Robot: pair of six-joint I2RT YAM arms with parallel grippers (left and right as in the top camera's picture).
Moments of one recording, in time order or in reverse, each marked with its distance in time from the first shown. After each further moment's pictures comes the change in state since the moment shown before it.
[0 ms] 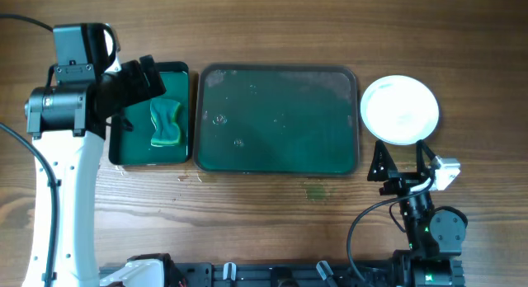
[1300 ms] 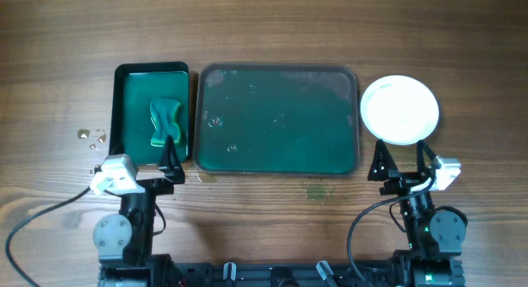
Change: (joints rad) left arm -0.029 -1.269 -1.300 0.964 0.034 0.018; right arm 0.000 0.001 0.000 0.000 0.008 0.003
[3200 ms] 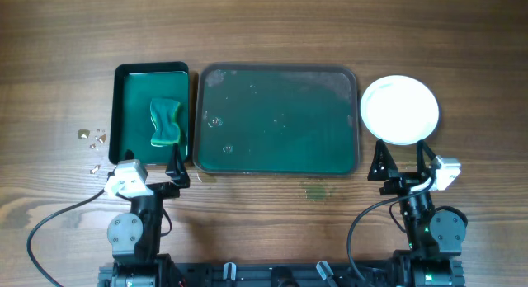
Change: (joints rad) left arm 0.018 -0.097 -0.164 0.005 0.008 0.000; right arm 0.000 0.000 0.000 0.000 0.000 0.000
